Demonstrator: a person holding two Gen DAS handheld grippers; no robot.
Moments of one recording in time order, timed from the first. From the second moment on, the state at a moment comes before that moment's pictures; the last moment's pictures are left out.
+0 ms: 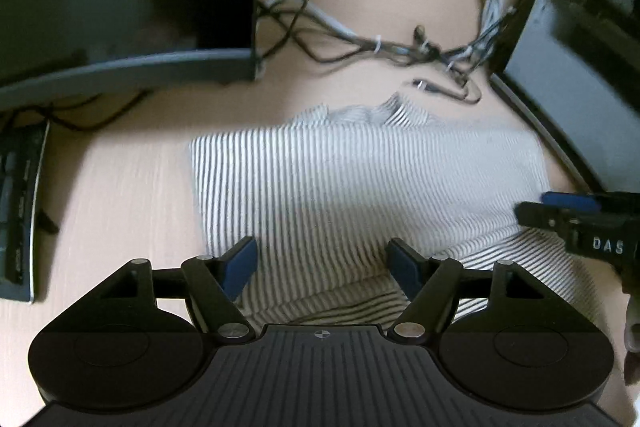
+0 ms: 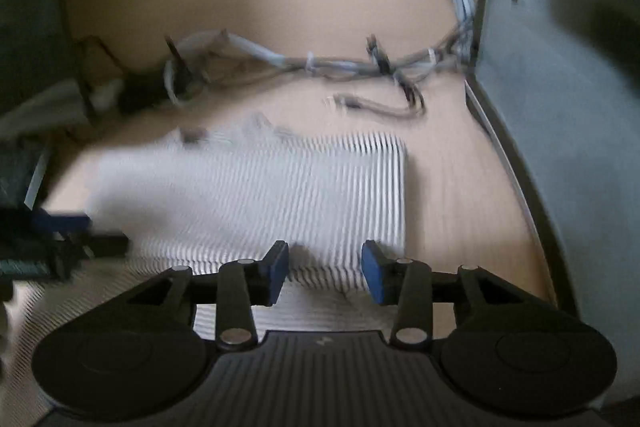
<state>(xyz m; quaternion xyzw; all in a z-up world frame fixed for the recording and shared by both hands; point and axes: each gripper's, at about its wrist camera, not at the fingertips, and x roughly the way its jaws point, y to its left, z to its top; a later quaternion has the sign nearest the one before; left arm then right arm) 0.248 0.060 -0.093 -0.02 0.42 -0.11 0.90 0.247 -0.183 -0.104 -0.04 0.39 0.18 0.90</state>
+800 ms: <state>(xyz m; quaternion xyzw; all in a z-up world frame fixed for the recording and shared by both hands) 0.240 0.083 -0.087 -0.10 0.43 -0.12 0.89 0.344 -0.129 -0.068 -0.02 0.37 0.23 0.90</state>
